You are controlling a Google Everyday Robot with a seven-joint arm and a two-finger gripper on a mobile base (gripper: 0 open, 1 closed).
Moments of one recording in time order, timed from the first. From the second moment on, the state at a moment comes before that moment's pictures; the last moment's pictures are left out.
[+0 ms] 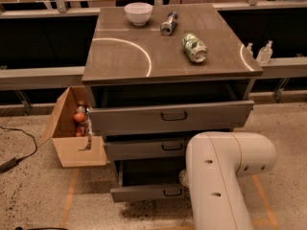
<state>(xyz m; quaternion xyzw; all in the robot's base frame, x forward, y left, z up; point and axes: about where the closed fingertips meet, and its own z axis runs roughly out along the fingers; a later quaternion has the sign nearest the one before) 0.629 -0.162 0.188 -0.71 0.66 -0.06 0.23</state>
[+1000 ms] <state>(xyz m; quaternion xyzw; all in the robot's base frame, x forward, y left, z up) 0.564 -0.149 0.196 -0.73 0.66 0.01 0.20</state>
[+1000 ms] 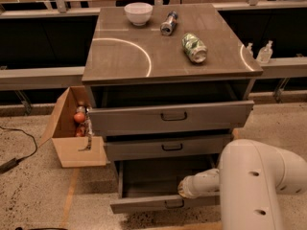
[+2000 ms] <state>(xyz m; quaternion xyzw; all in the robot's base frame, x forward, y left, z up) 0.519 -0.127 0.180 -0.74 0.64 0.13 0.15</state>
